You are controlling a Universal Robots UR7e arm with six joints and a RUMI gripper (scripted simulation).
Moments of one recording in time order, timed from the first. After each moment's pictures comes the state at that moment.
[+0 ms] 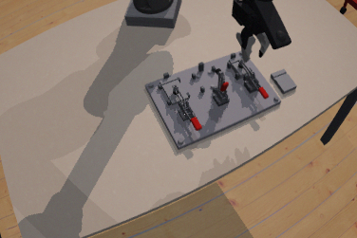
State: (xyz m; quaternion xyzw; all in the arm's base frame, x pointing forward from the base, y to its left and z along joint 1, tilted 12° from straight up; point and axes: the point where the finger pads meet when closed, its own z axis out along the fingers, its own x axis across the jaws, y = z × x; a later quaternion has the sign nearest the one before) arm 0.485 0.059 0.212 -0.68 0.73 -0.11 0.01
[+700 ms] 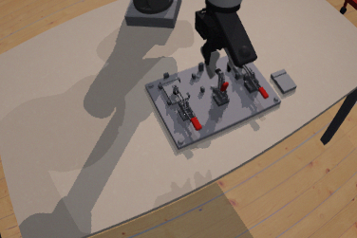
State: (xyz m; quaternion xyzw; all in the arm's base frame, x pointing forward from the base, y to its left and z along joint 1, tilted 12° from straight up) arm 0.486 -0.045 0.227 -0.68 0.73 -0.11 0.01
